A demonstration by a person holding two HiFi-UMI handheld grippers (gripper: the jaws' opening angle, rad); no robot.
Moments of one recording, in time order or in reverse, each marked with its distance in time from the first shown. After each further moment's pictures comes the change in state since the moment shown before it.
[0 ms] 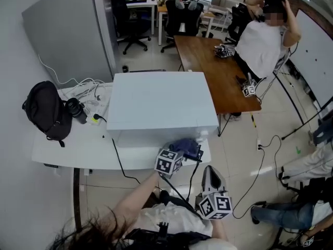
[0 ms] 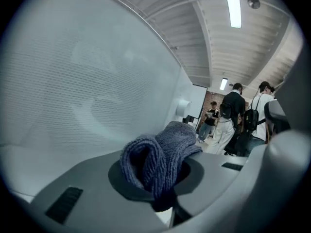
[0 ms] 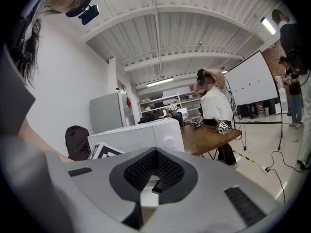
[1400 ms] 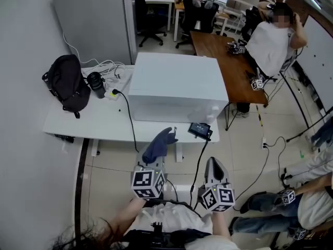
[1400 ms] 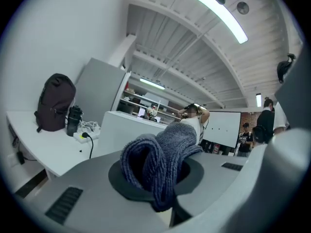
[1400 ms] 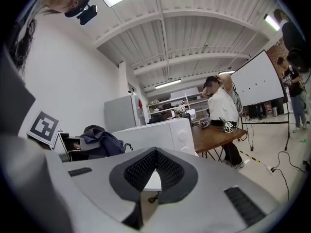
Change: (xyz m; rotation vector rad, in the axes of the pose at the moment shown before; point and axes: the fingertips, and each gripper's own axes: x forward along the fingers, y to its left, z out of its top) left arm -0.295 -0.037 0.017 -0.116 -0.404 0.492; right arm -0.083 0.047 -0.025 -0.020 -0.020 0.101
